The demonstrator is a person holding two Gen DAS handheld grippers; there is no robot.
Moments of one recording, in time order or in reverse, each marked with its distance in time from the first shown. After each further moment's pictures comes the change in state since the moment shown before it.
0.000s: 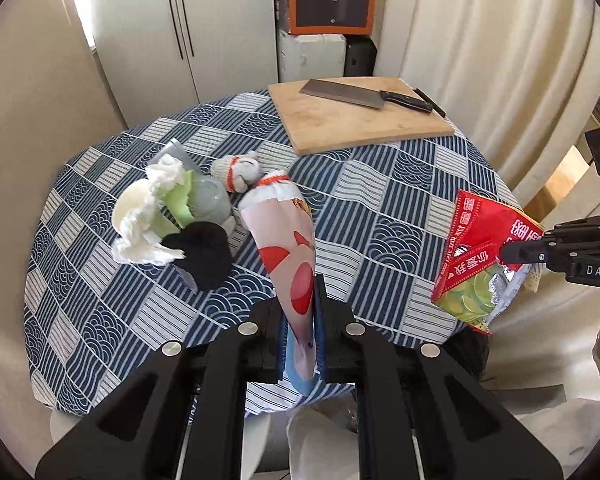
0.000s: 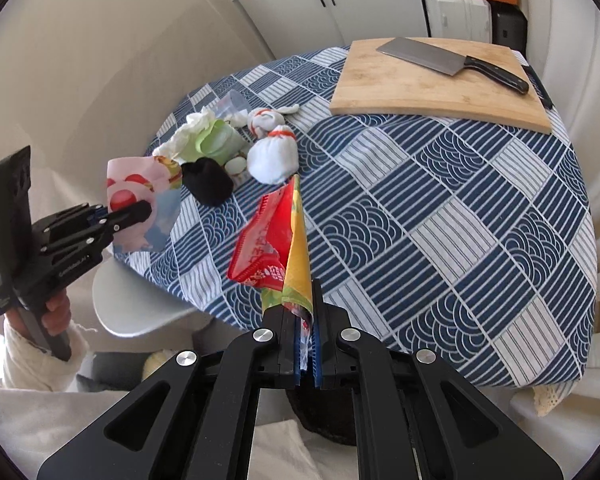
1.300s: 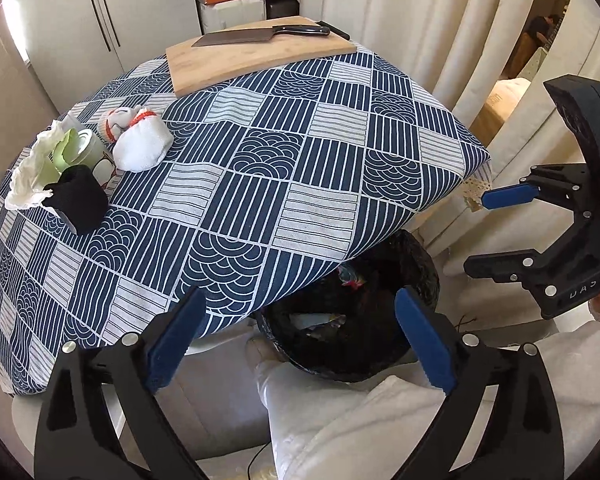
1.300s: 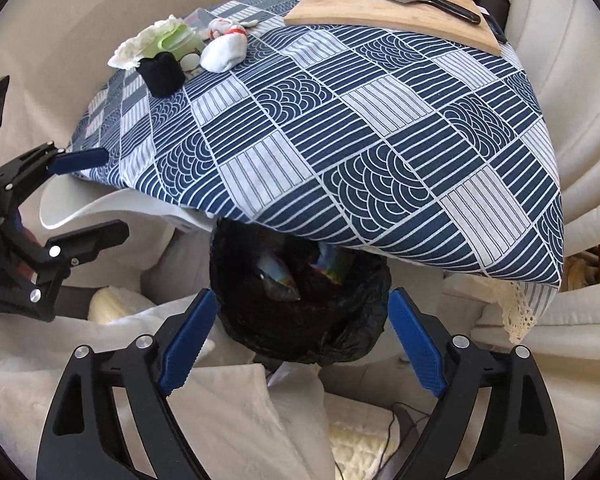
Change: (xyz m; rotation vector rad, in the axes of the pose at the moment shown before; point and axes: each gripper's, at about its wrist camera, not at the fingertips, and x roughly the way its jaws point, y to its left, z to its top) left arm 0.023 -0.111 -0.073 0.155 0.100 -0.109; right arm 0.003 -0.042 -0.115 -0.073 0.125 -0.164
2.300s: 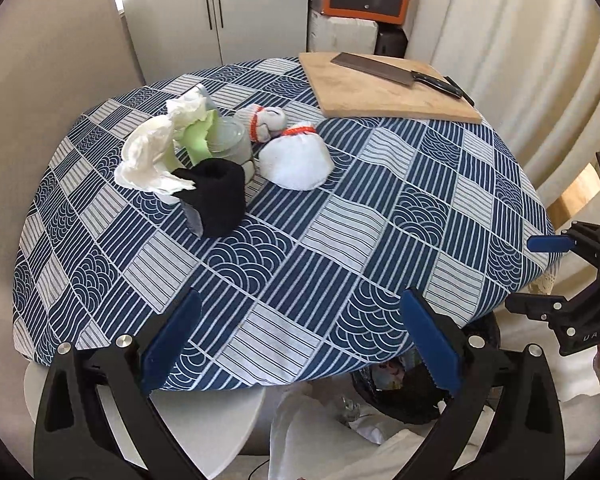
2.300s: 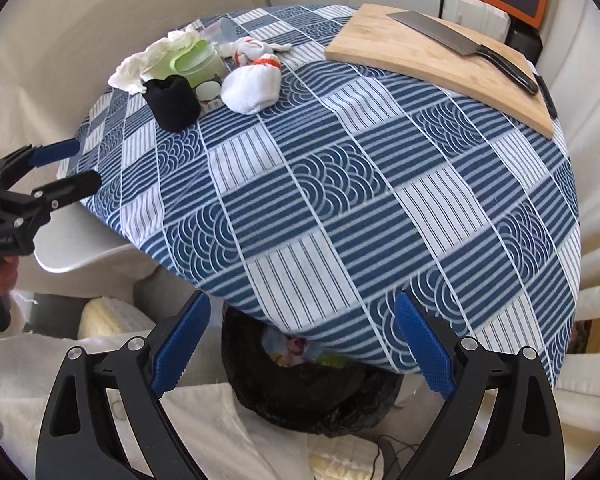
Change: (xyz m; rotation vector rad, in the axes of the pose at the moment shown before) left arm -0.019 0.138 0.016 -0.290 -0.063 0.152; right arm 0.029 0.051 0.104 -0.101 -0.014 -0.016
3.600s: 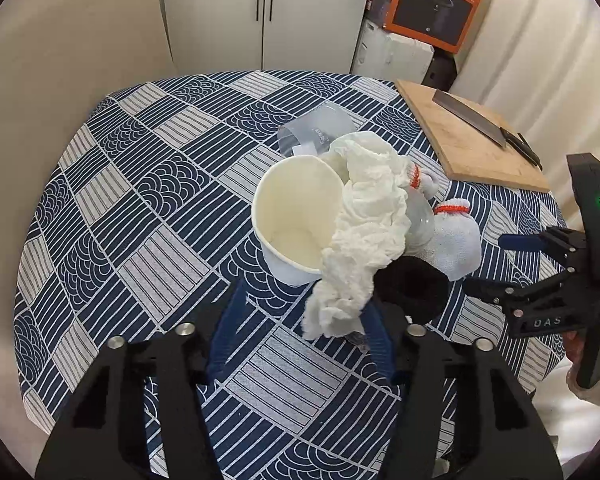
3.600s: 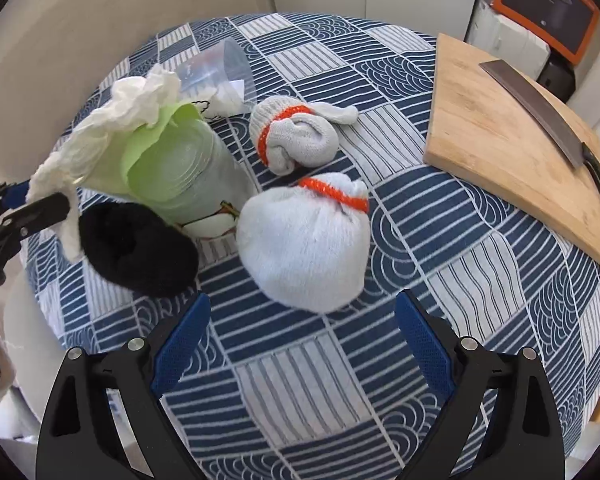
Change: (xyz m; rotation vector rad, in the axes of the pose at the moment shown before) left arm 0.068 0.150 0.073 -0.096 0.003 -0.034; right arm 0.123 0.071 0.187 -0.010 0.010 -0.059
